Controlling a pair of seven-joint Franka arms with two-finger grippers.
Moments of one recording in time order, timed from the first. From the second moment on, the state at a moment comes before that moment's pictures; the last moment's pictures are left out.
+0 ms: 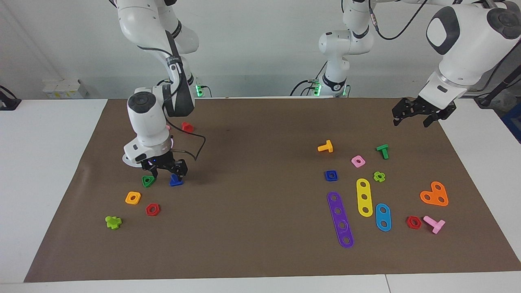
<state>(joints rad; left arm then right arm) -0.03 0.13 0.01 -1.48 0.01 1.52 0.13 0.07 0.18 0.04 -1.99 -0.12 2.31 0.36</state>
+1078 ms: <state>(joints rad) -0.03 0.13 0.01 -1.48 0.01 1.62 0.13 0.02 -0.01 0.03 -1.63 -0.03 1.67 0.15</state>
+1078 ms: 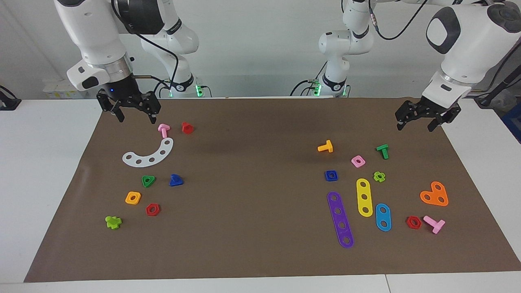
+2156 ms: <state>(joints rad) 0.01 0.13 0.02 -1.48 0.01 1.63 0.13 0.06 -0.04 -0.02 -1.61 -0.03 1.57 0.14</state>
